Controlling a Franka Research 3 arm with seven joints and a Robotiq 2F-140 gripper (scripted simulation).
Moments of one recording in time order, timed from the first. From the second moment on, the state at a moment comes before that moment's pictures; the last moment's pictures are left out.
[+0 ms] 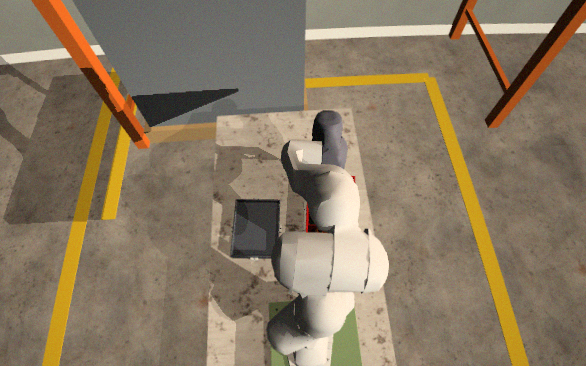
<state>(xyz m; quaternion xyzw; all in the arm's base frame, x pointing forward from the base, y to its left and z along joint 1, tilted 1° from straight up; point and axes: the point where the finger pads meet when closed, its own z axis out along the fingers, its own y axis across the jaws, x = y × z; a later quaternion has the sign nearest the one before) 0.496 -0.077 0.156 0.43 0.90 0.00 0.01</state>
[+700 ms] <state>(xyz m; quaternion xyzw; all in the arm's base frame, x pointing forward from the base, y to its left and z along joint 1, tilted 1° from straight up) 0.495 -0.076 0.133 0.43 0.90 0.00 0.01</state>
